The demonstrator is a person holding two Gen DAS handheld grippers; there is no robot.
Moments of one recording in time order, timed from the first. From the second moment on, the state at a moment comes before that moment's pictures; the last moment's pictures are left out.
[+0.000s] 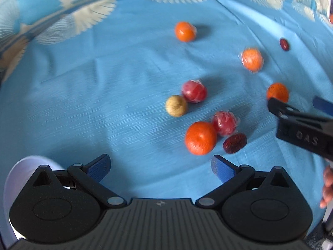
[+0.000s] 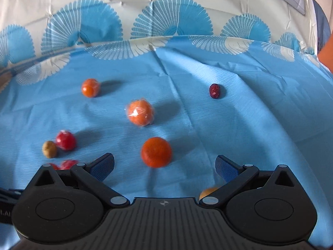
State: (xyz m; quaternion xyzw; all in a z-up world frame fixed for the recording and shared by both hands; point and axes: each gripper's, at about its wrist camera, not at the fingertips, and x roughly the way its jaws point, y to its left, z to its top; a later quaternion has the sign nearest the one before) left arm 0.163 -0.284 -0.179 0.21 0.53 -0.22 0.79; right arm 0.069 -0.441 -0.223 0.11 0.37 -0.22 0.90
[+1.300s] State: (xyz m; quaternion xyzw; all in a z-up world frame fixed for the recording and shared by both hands) left arm 0.004 -0.042 0.009 0.10 0.43 -0.15 0.88; right arm -0.106 -0.259 -0.077 0.10 0.29 -0.02 0.95
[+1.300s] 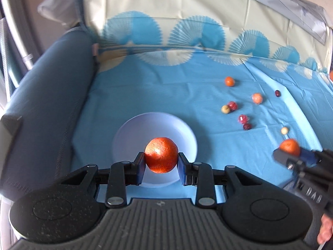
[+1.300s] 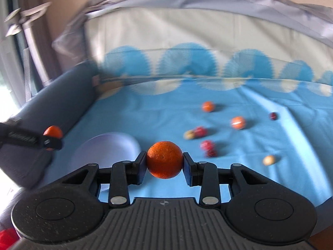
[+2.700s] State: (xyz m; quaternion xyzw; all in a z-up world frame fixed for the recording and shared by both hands) left arm -0.023 0.048 0.006 0.04 0.45 -0.12 0.88; right arm -0.129 -0.134 -0.058 0.00 0.32 0.05 0.95
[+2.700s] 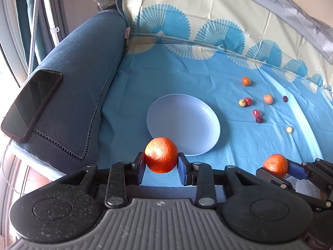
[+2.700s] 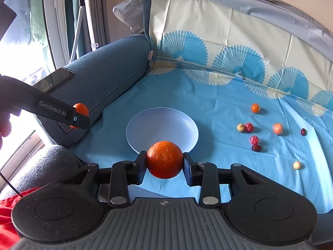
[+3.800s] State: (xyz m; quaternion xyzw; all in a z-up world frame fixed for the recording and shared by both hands) left arm 0.136 -0.025 -0.111 0.10 0.54 -0.14 0.82; right arm 0.042 -0.148 -0.173 0.01 0.43 0.05 0.90
